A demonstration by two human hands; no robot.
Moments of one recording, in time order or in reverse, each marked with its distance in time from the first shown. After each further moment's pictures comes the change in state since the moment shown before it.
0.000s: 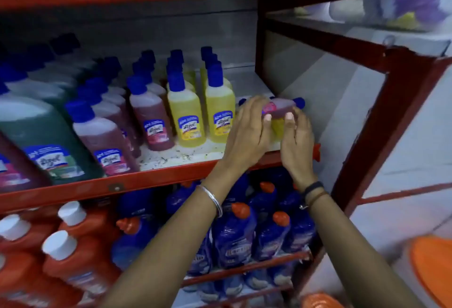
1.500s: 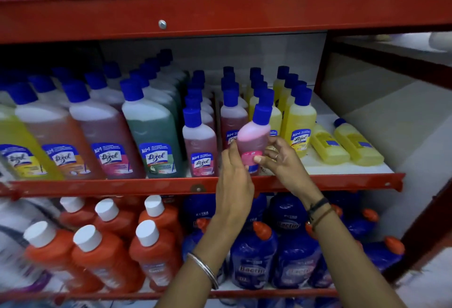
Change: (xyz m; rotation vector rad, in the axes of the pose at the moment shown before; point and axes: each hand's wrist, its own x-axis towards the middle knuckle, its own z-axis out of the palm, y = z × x) left_hand -0.092 -0.051 -0.143 0.234 0.087 -0.523; right_hand -0.051 -0.063 0.126 0.451 -0.718 0.170
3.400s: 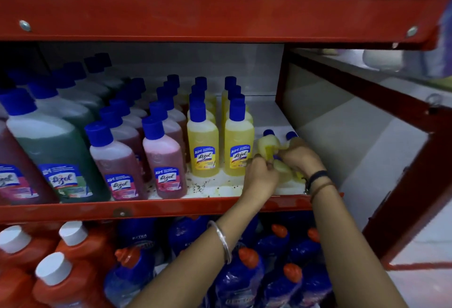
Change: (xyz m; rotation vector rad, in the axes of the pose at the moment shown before) left_hand 0.051 0.119 0.142 -0.315 -0.392 -0.302; right_hand 0.049 -0.018 -0.166 -0.808 0.232 0.566
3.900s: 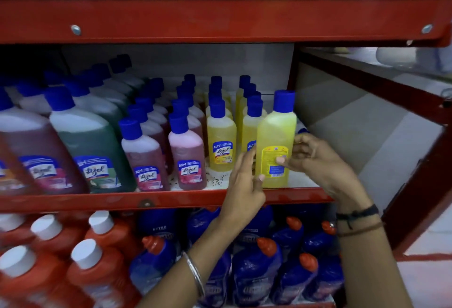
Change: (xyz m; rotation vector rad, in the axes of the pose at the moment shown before) left_hand -0.054 -0.043 -0.060 -0.088 0.066 0.372; right_hand -0.090 -0.011 -0.009 0.619 -0.162 -0.357
